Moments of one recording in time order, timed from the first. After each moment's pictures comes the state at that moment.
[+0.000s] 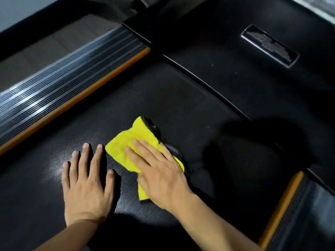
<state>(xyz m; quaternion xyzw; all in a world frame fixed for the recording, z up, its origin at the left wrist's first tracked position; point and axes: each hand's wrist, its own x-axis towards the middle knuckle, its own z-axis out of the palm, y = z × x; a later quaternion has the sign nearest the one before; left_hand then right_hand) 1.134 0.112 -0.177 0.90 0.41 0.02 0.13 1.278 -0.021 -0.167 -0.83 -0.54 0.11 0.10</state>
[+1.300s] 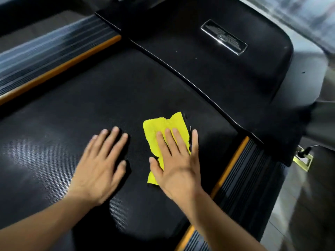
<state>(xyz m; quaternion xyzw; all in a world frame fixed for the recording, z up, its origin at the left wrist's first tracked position) 1.144 0.040 -0.169 0.99 0.13 0.02 0.09 1.261 -0.155 -0.146 -0.92 -0.38 -0.03 0.05</state>
